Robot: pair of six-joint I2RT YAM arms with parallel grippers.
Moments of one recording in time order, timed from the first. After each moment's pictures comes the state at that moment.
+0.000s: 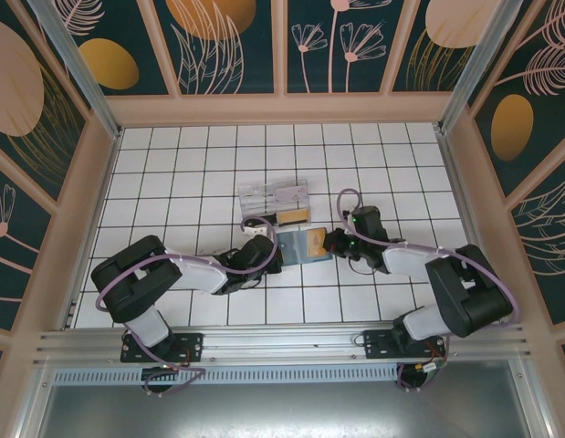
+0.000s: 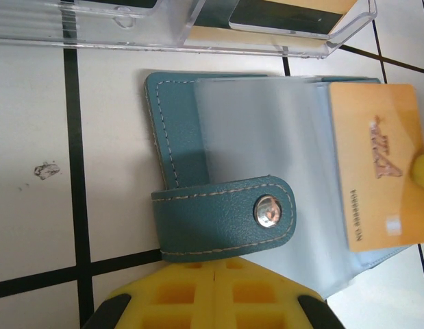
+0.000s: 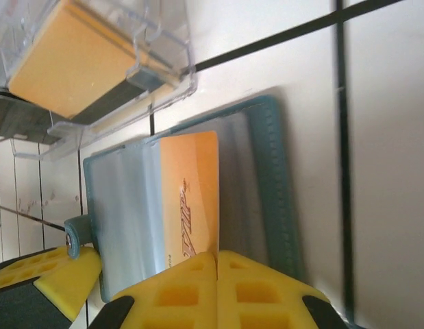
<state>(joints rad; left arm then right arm) -0.94 1.67 0.56 0.36 -0.14 -0.95 0.42 1.41 0.45 0.14 -0.39 0.72</state>
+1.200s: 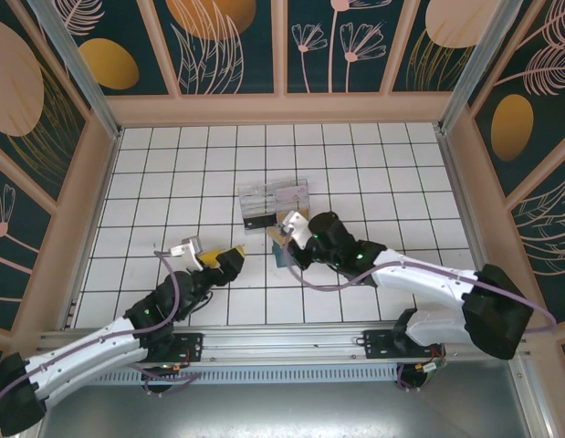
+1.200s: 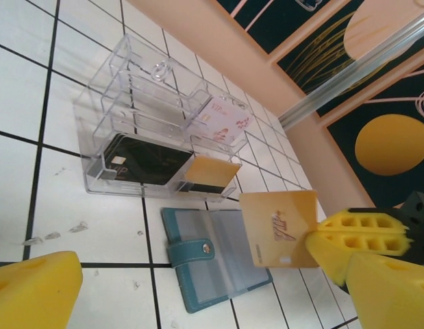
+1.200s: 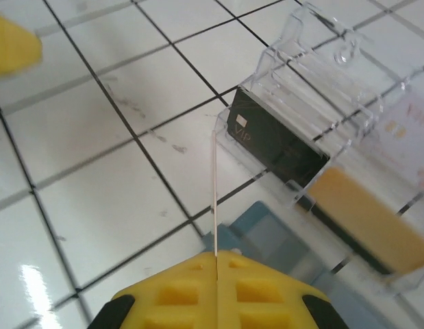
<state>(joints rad) -0.94 0.40 0.06 0.15 -0.37 -0.92 0.94 1.28 0.69 -0.01 0.00 -0.17</state>
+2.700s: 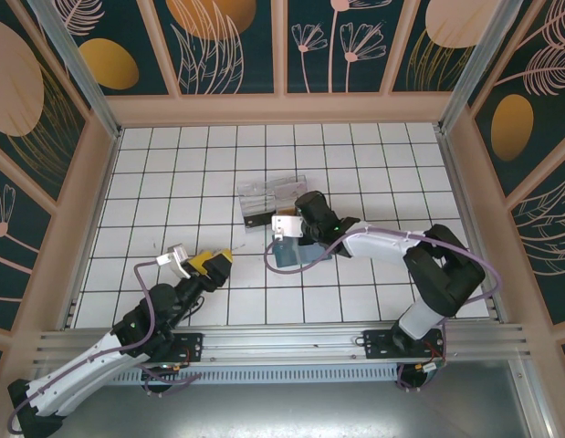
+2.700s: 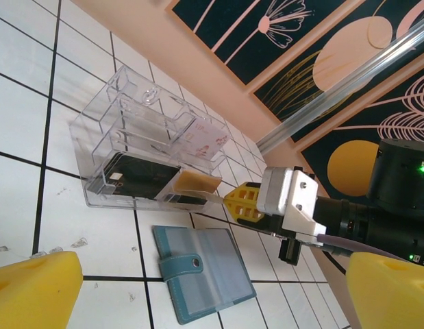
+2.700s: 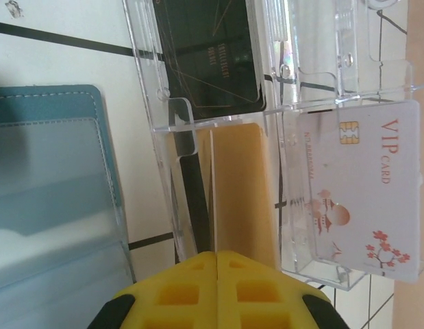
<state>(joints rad) -0.94 0.04 0.01 -0.04 -0.40 -0.90 0.78 1.62 0.85 -0.01 0.15 -1.03</state>
